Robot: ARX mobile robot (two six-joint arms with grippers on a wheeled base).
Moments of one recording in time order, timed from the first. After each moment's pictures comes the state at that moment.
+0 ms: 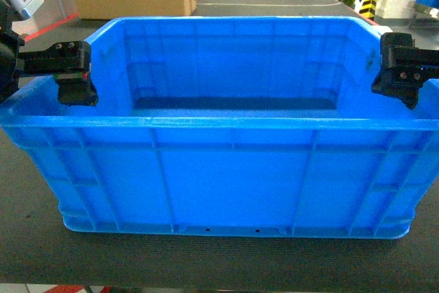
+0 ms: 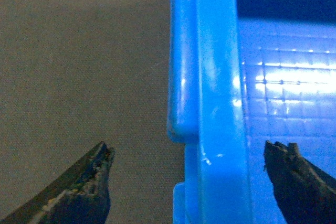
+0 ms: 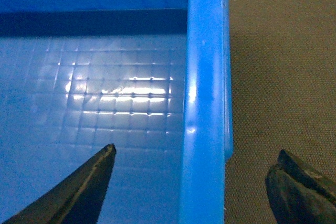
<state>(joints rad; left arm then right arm) -0.08 1.68 1.03 -0.07 0.00 -0.07 0.11 1.68 1.03 -0.04 0.02 0.13</state>
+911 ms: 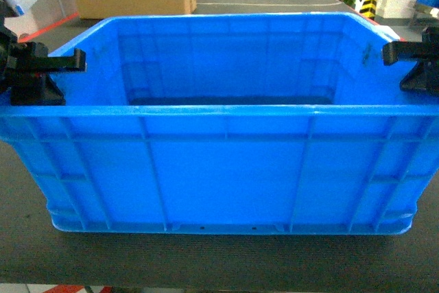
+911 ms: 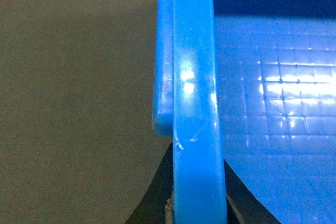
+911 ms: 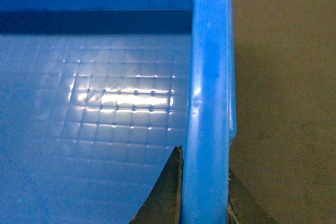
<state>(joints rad) -0.10 1.62 1.02 -0.10 -0.04 -0.07 0.15 1.61 1.02 -0.05 0.02 0.12</state>
